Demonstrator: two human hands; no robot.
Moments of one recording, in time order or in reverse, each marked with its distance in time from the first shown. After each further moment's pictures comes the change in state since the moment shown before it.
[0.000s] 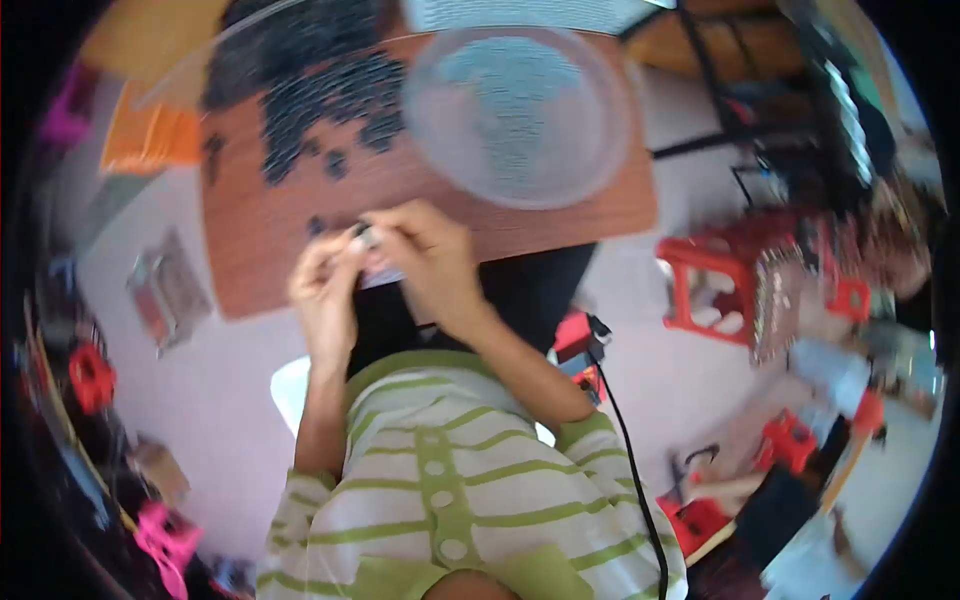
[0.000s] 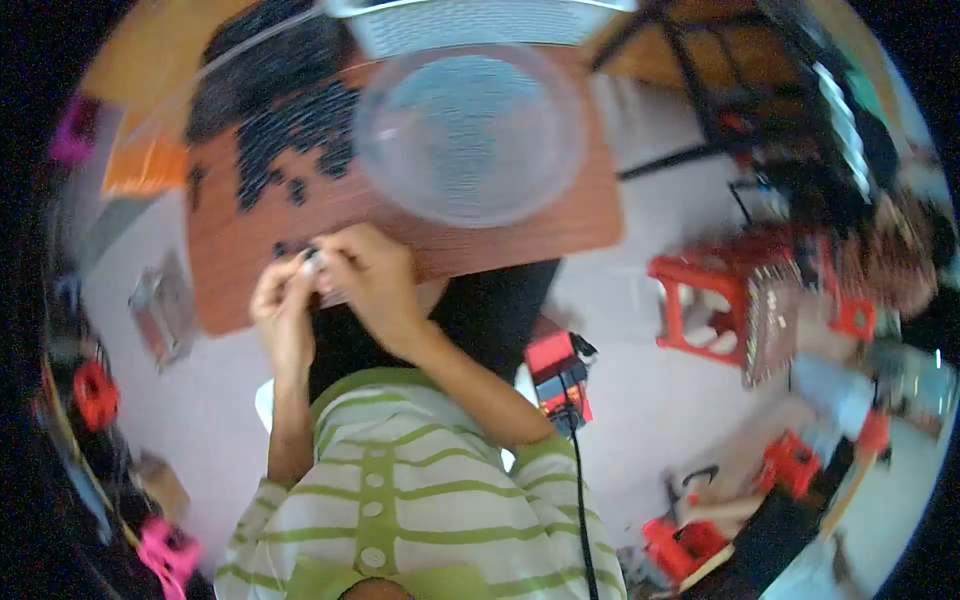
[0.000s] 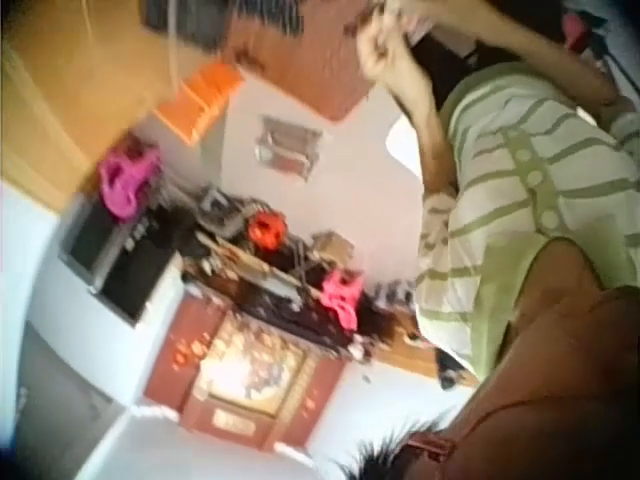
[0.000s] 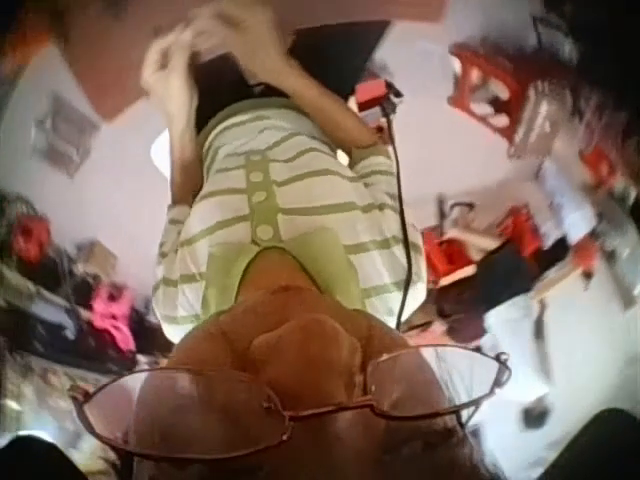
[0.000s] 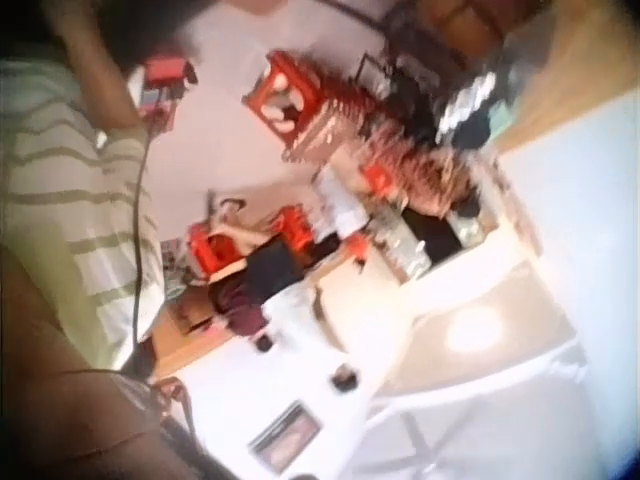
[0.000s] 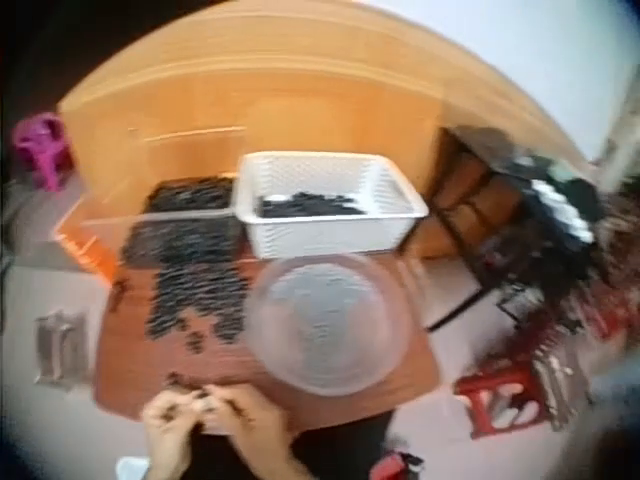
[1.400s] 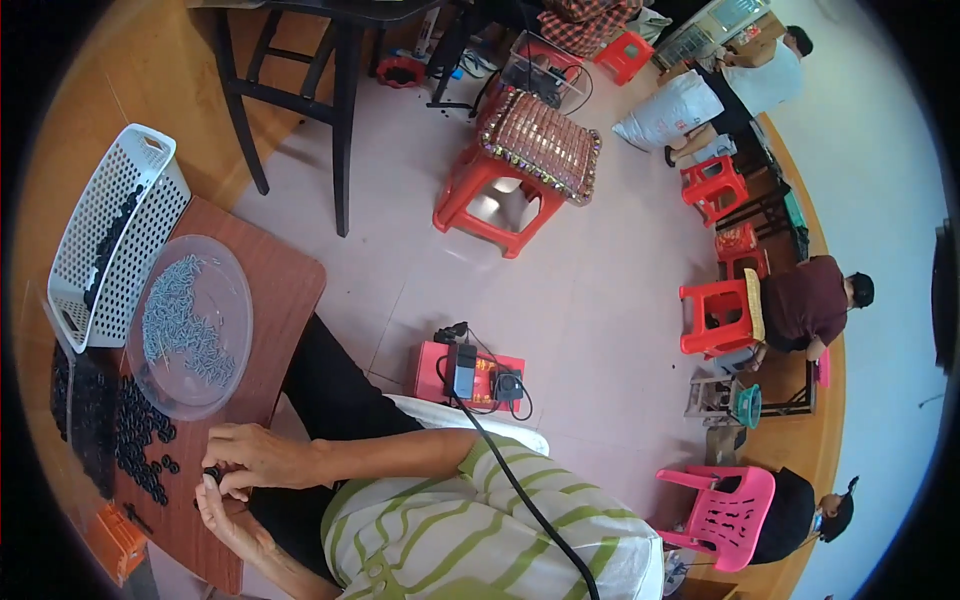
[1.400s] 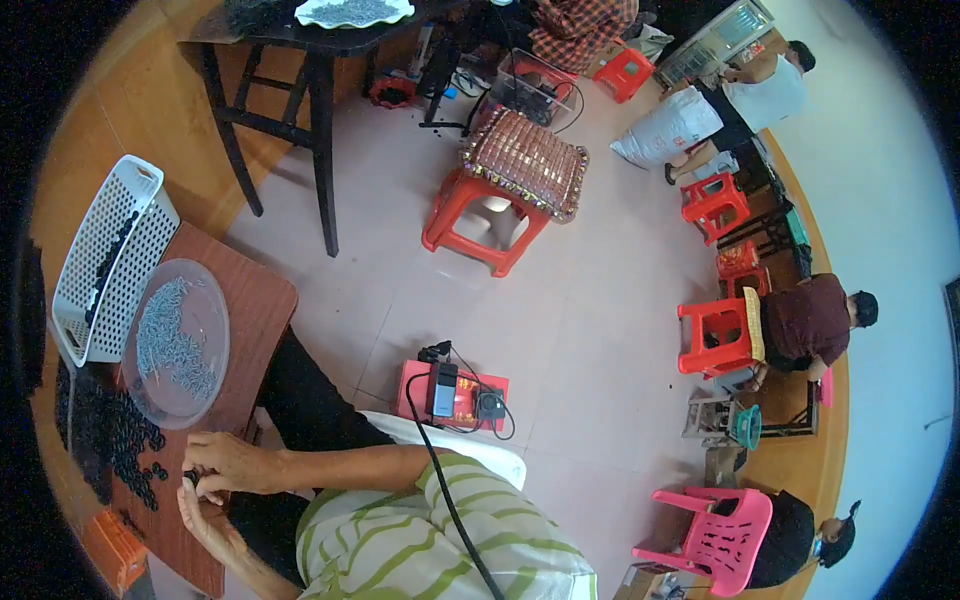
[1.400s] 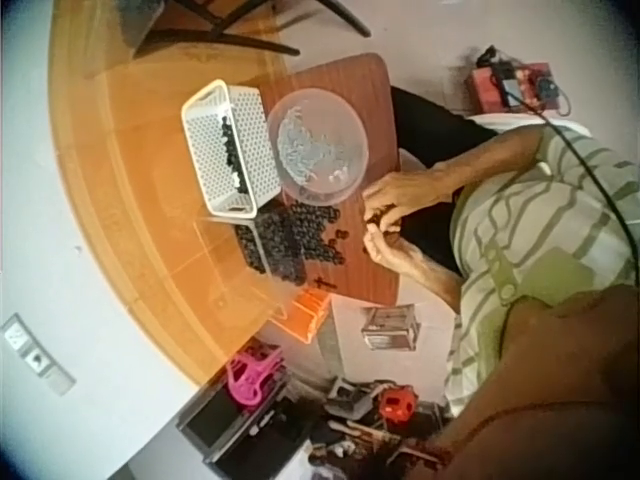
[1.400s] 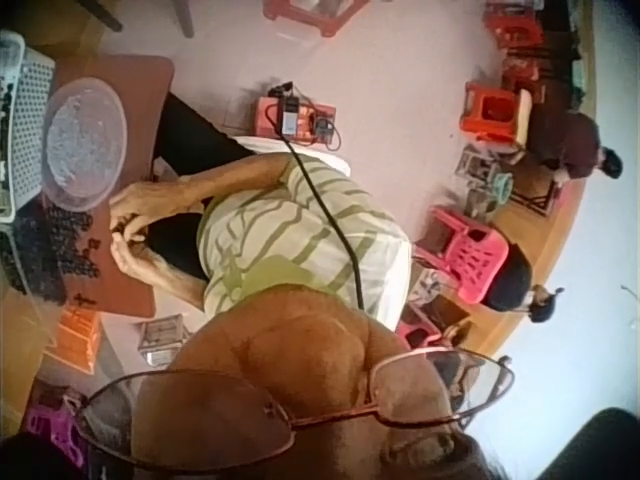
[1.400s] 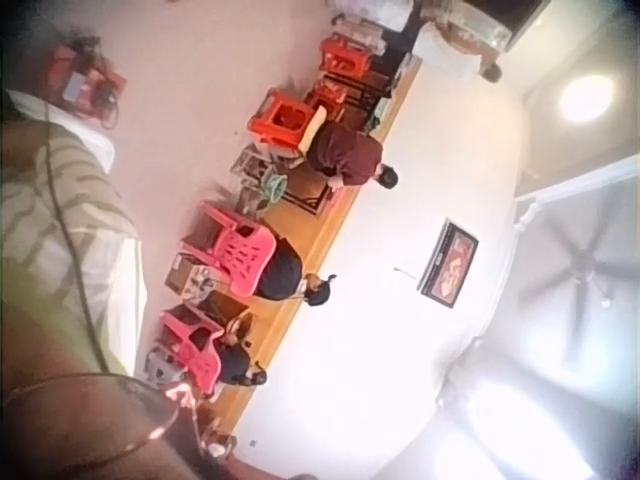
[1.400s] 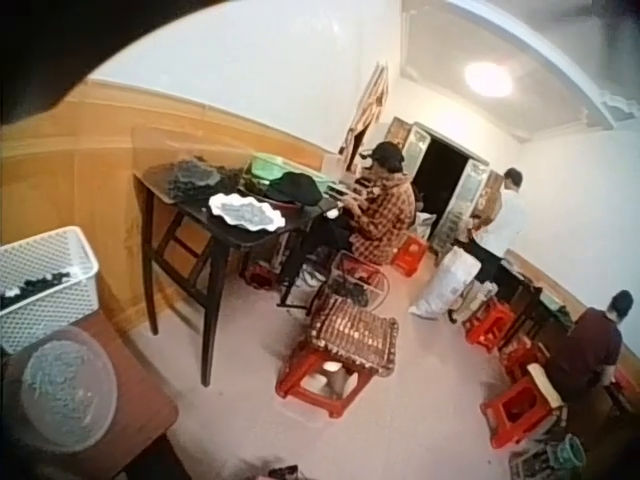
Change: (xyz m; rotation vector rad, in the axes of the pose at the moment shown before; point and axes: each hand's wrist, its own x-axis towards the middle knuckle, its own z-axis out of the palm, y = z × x) left_hand 0.011 -0.002 0.018 -0.105 -0.268 -0.208; right_hand -0.029 -0.030 -0.048 -0.182 -0.012 -0.364
